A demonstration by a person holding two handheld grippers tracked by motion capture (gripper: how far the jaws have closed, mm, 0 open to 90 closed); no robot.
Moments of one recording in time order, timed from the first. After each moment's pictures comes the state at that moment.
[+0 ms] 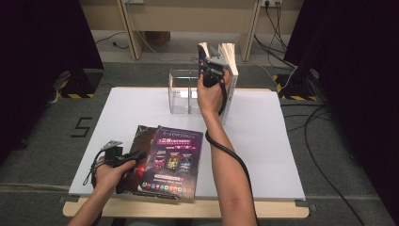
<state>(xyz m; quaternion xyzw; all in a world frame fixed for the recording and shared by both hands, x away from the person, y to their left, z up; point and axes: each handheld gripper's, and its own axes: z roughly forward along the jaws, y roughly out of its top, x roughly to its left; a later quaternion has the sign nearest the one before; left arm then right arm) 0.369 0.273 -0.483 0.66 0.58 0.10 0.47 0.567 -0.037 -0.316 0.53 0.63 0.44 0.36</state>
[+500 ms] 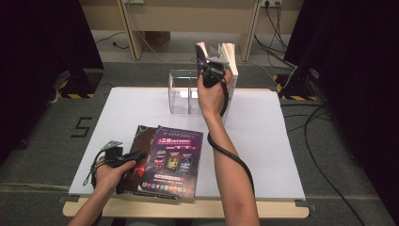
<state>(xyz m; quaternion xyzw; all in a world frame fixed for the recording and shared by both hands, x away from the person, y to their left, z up) 0.368 0.273 -0.483 0.66 0.58 0.10 0.47 0.555 -0.040 -0.305 0.54 0.65 0.42 0.34</state>
